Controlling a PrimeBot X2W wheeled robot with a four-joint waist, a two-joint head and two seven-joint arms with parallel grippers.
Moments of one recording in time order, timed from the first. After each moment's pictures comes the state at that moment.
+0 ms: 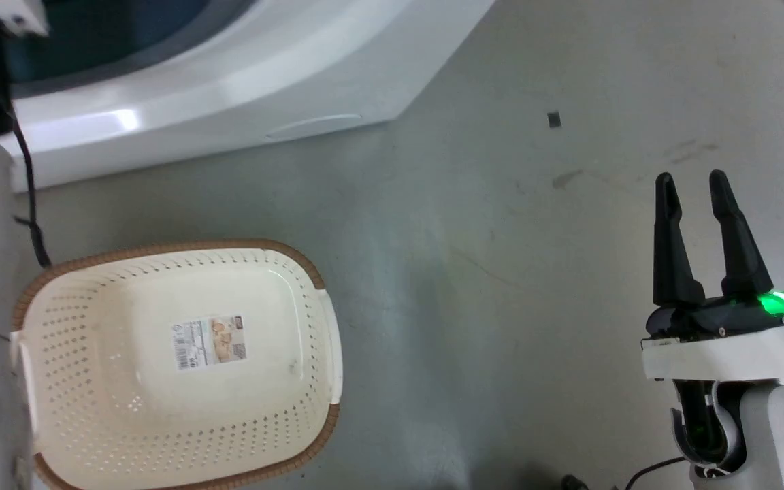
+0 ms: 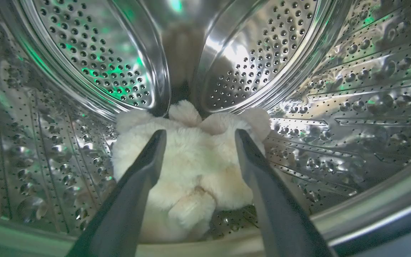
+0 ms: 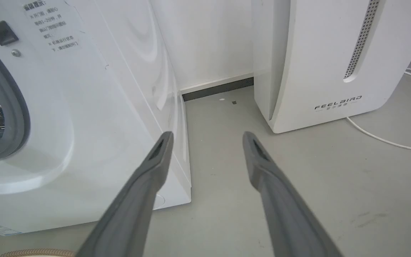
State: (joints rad) left arm -1.23 0.40 -0.11 0.84 -0.14 0.08 -0.26; right arm -0.26 -0.05 0.02 -0.01 0.37 0.13 -0.26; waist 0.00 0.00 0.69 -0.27
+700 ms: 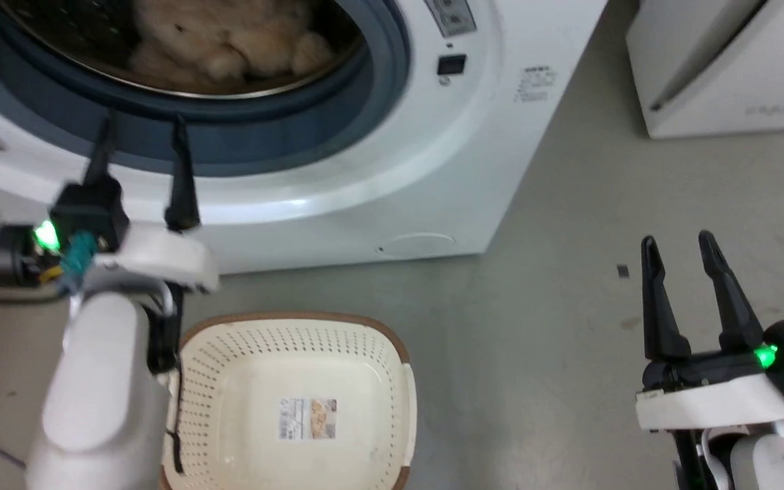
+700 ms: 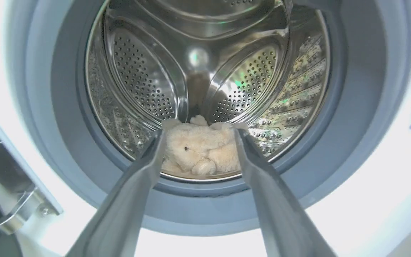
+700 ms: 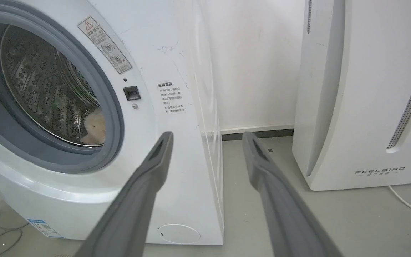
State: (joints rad) left arm -0.60 0.23 -0.07 0.40 -0.12 0.07 -0.26; right arm -0.15 -0.05 0.00 -0.01 0.22 0.13 -0.26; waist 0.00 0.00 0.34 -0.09
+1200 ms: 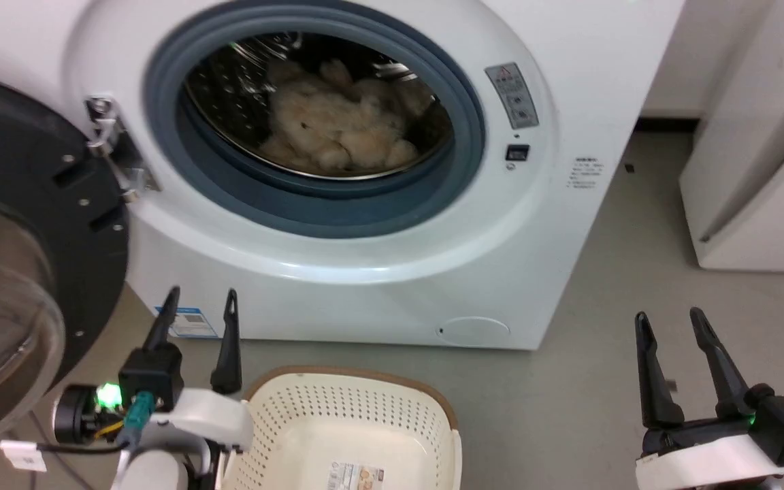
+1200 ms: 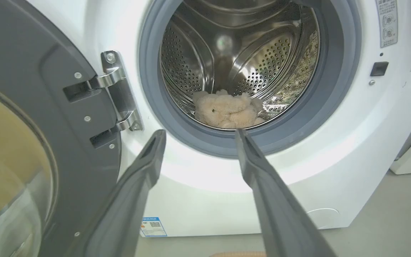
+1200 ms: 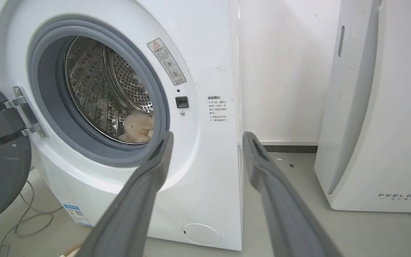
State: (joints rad) left arm -0.20 0.14 -0.05 0.27 -0.07 0.03 -0.26; right arm 0.00 -0.05 -0.01 0.02 0.16 0.13 -0.26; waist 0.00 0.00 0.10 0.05
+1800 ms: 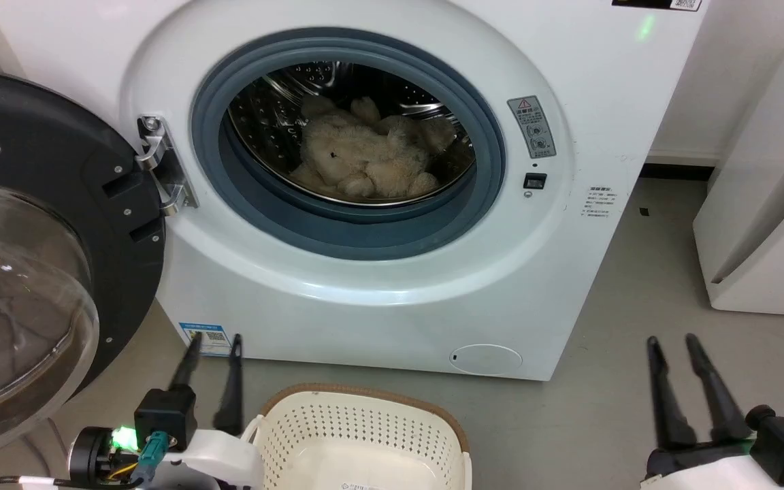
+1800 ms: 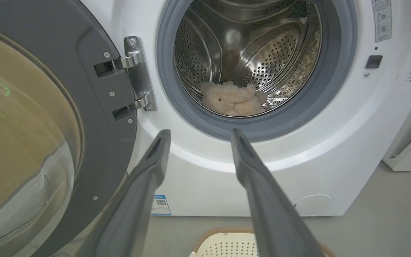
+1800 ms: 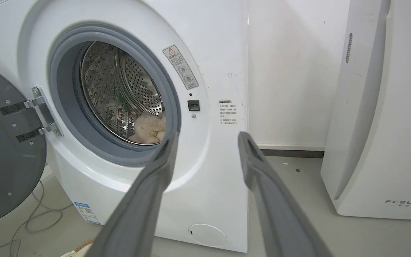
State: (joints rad) left arm -0.08 0.11 -0.04 0.26 -0.05 0.02 -0.26; right arm 0.06 -0.05 -0.03 0.03 0.16 0.13 -0.26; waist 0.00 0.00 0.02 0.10
